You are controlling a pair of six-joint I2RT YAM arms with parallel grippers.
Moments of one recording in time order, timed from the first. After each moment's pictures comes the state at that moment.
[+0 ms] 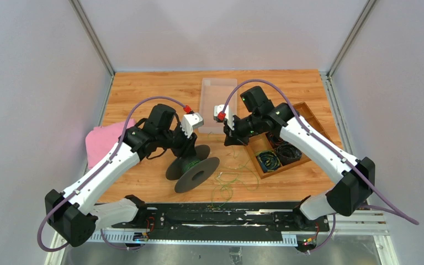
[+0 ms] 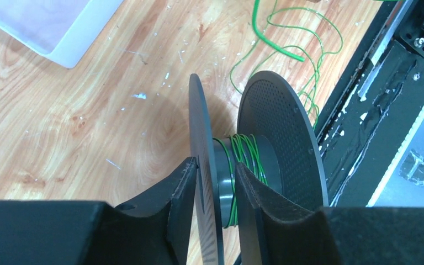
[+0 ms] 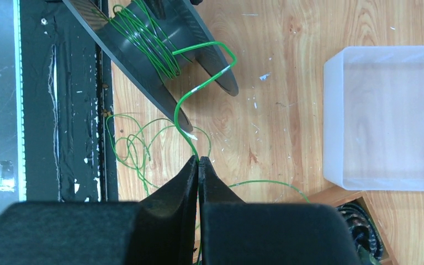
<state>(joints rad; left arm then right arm) -0.57 1.12 1.02 -0.71 0.43 0.19 0.67 1.45 1.37 -0.84 -0.66 -0.63</state>
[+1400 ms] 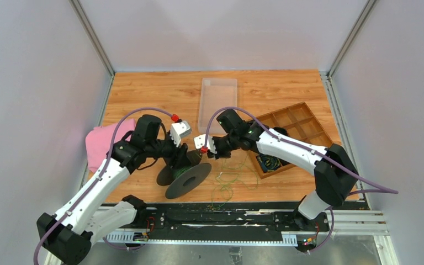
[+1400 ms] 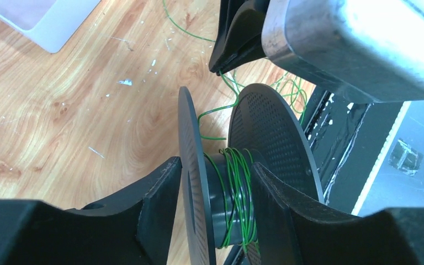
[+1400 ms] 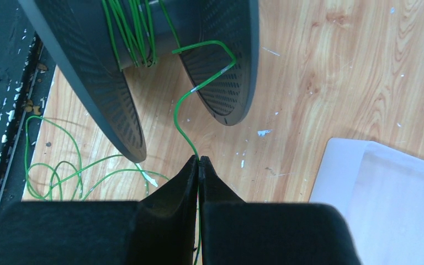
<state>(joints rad) -0.48 0.92 0.85 -0.68 0.56 0.22 0.85 1.58 1.15 -0.47 -0.59 -0.90</state>
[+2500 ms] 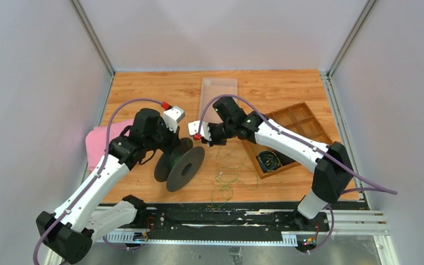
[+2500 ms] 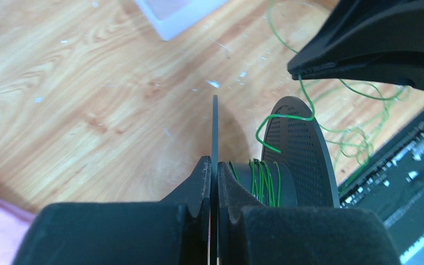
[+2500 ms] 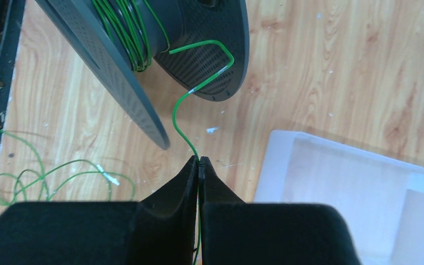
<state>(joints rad) -0.48 0.95 0.91 -0.64 0.26 0.06 0.85 1.61 1.33 -0.55 -0.50 -0.89</state>
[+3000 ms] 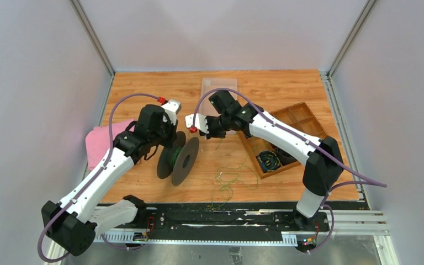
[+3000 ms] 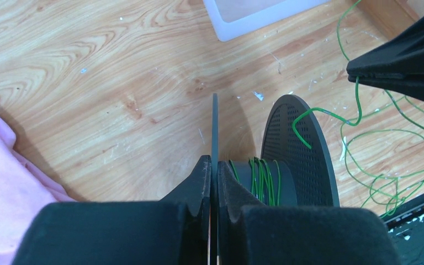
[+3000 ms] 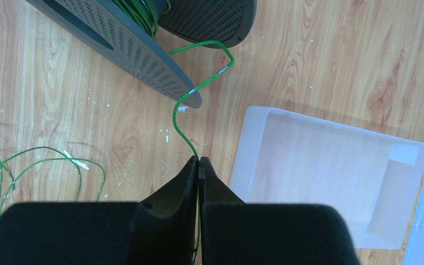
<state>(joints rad) -0.48 1.03 0.95 -0.61 0.01 -0.06 0.82 1.72 1.52 -0.67 -0.41 -0.91</state>
